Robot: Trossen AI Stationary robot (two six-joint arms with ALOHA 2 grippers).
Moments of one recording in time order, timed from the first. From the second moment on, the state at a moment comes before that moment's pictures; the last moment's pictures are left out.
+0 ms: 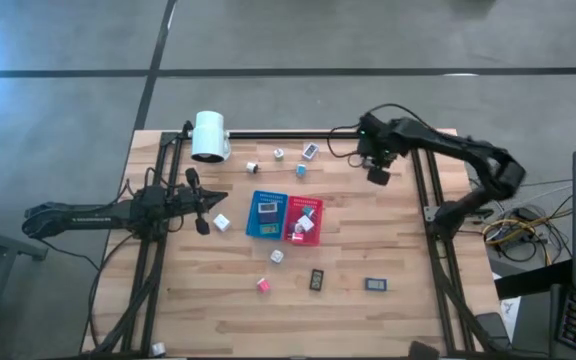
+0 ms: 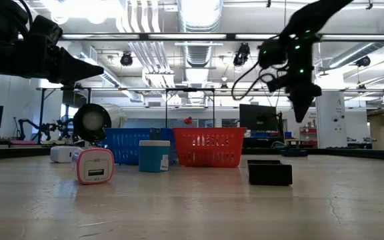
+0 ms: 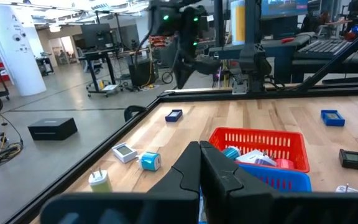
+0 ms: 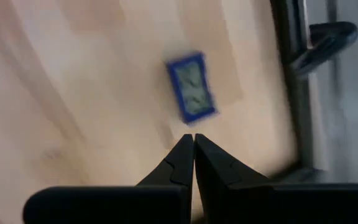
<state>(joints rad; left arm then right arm) 0.14 0.33 0.01 0.30 -0.13 0.14 -0.69 1.51 1.09 -0.99 0.26 -0.38</state>
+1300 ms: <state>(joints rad) 0.14 0.33 0.01 0.25 -0.13 0.08 -0.87 1.83 1.07 -0.80 0.16 -0.67</state>
